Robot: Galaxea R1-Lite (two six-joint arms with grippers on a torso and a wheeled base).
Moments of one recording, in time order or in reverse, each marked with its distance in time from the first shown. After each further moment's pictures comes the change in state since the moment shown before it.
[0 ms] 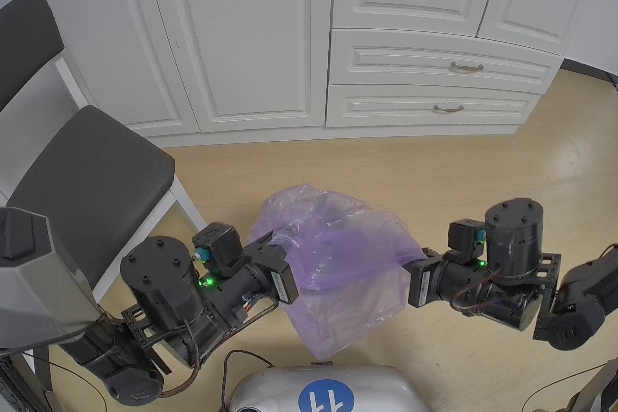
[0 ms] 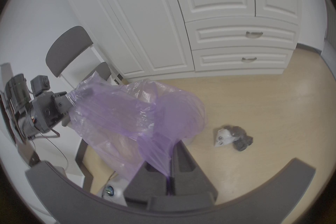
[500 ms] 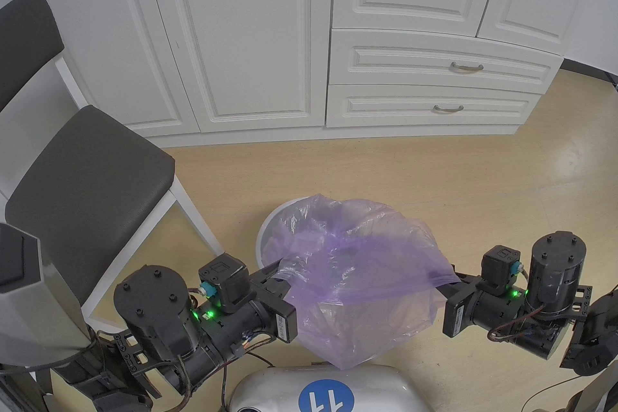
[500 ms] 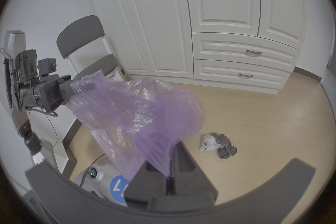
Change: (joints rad) left arm -0.073 -0.036 0.101 -0.001 0.000 0.150; right arm 0.015 -0.116 0.254 -0.191 -0.059 -0.191
